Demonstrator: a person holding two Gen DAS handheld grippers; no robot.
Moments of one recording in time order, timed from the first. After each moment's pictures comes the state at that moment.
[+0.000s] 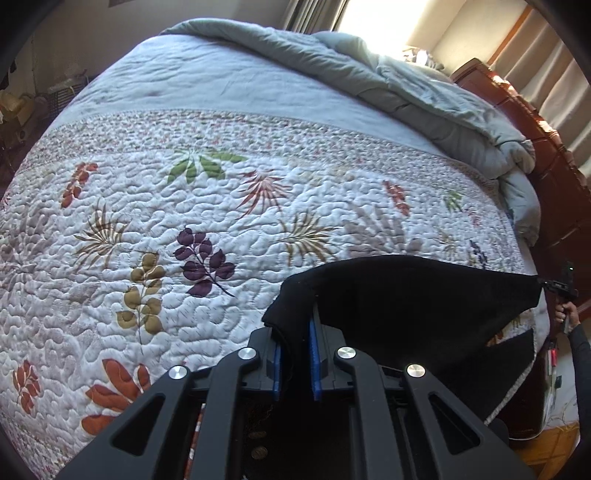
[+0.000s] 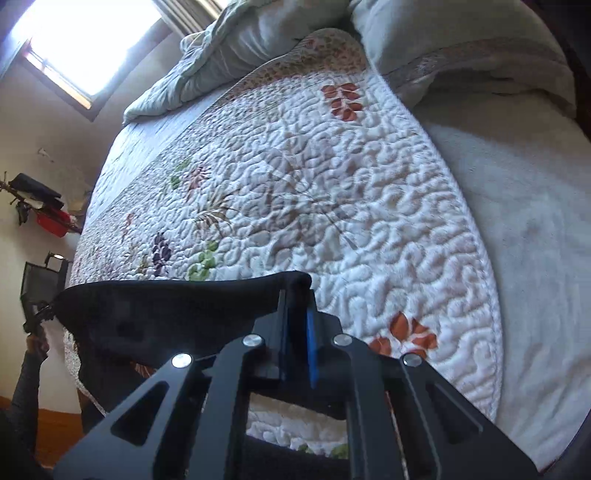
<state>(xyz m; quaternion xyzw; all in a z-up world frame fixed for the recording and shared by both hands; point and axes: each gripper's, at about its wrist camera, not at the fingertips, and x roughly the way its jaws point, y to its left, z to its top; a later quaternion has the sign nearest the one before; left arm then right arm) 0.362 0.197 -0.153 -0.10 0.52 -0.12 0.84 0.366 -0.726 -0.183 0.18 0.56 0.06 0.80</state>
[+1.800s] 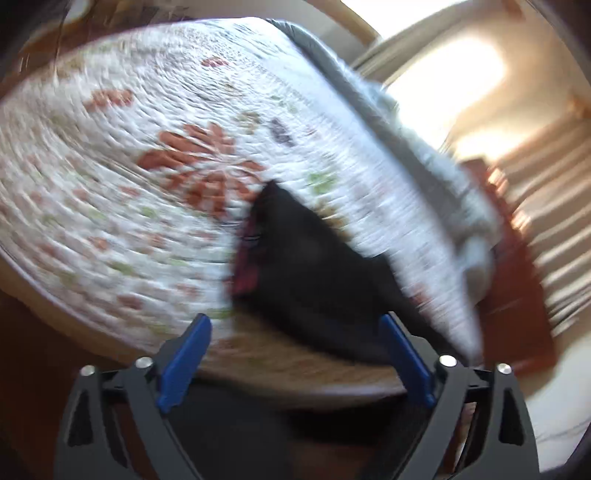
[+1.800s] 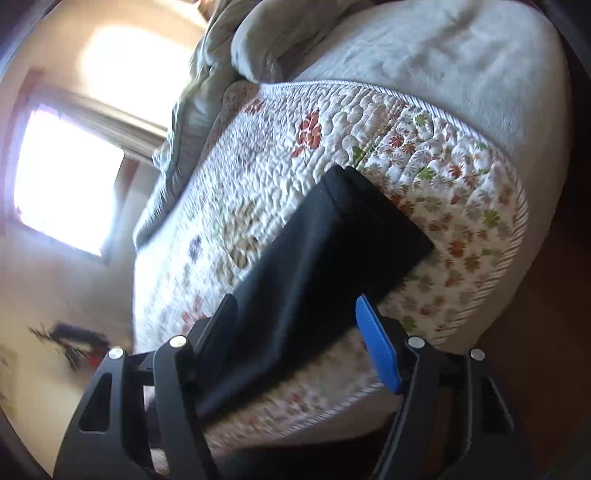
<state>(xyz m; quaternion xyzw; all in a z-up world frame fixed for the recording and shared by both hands) 0.053 0.264 -0.187 -0.36 0.45 -0.09 0.81 0.071 -0.677 -0.216 0.45 0.40 -0.06 0.80</state>
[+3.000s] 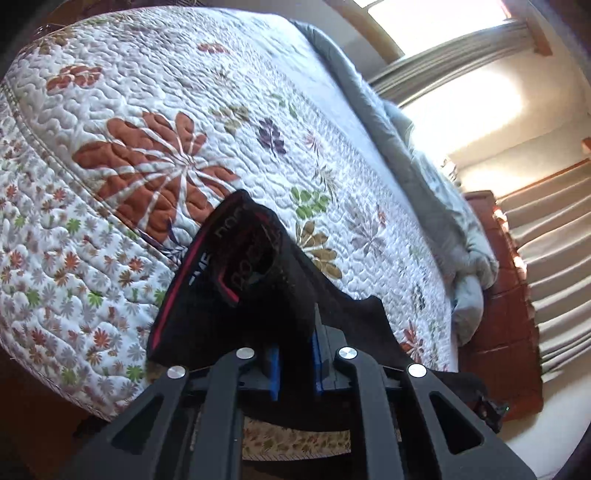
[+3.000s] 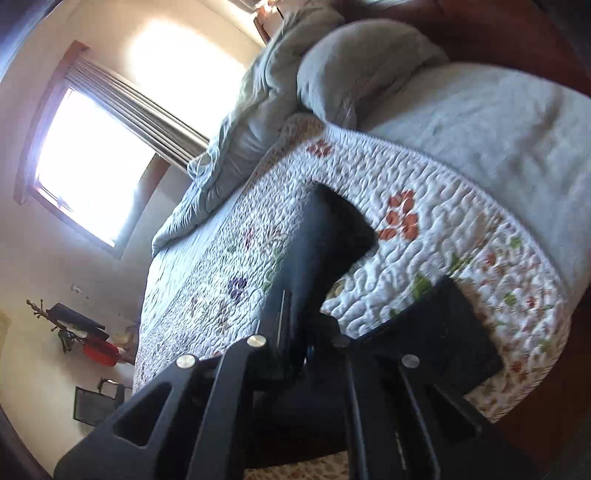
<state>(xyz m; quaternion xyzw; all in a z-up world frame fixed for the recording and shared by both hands) 0.133 0.235 -0.212 -0.40 0.44 -0.05 0.80 0.151 -0.669 -0.144 0.38 0.35 -0.03 0.85</state>
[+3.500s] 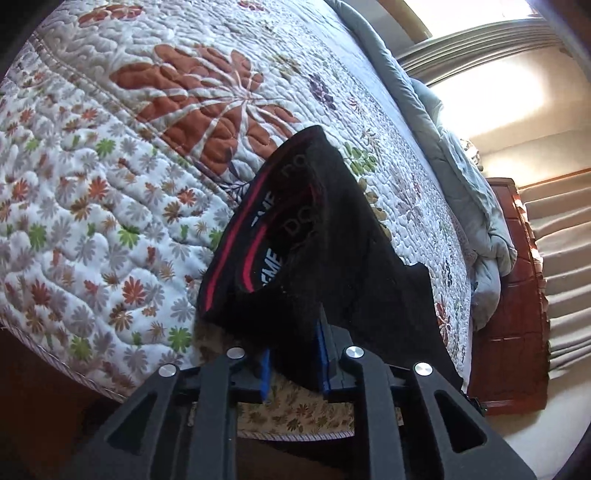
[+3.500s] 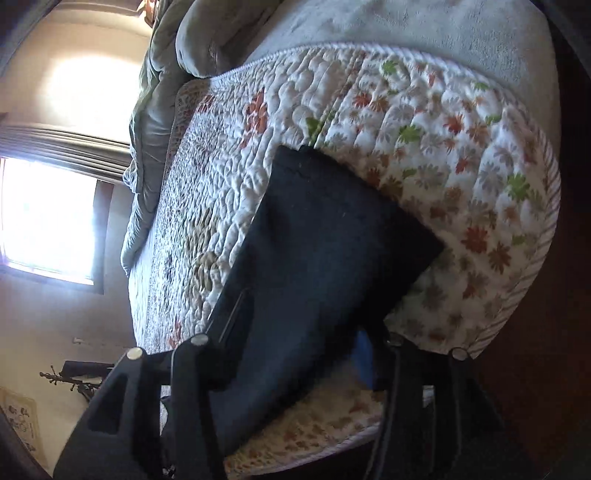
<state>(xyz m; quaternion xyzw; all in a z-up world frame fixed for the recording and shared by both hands) 0.117 0.242 -0.264 -0.40 0.49 -0.04 0.77 0.099 -0.691 -0.275 0.50 0.43 -0.09 0.75</state>
